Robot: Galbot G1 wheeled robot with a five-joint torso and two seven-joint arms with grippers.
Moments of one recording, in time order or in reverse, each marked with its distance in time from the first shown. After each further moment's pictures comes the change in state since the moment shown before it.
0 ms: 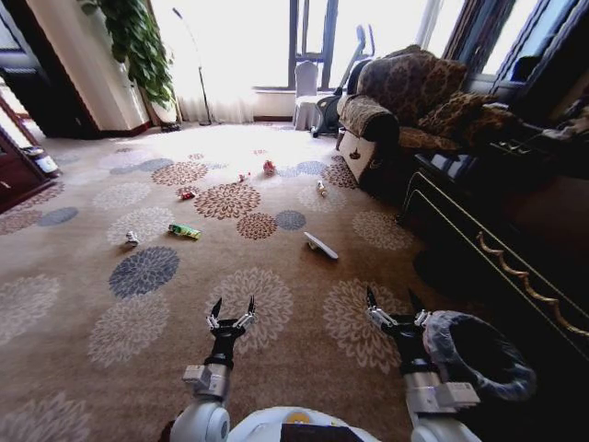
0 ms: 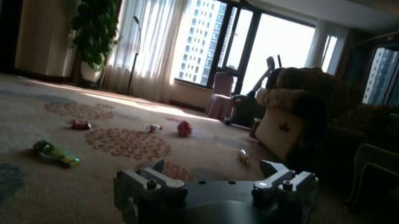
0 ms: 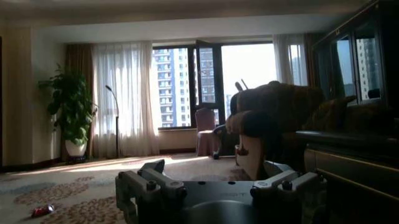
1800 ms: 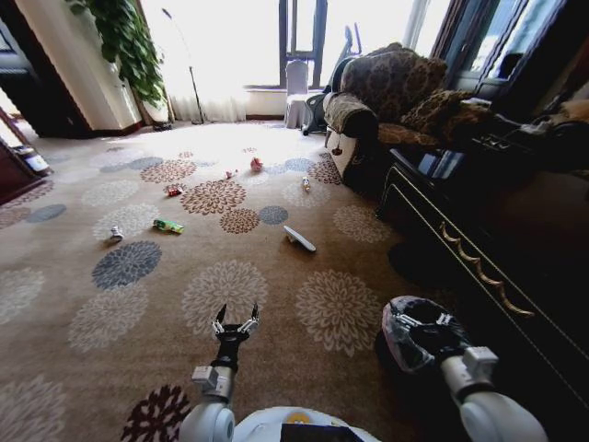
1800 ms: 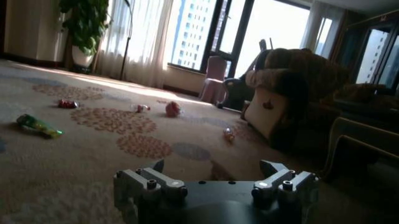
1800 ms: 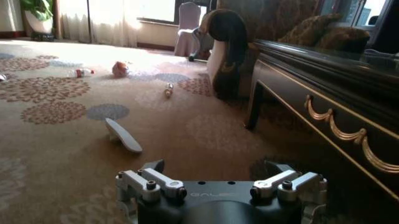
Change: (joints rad) left arm -0.022 -0.003 0.026 0.112 0.023 -0.037 -0.008; right arm 0.087 -0.420 0.329 -0.217 0.320 -0.442 0.000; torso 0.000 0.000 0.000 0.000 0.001
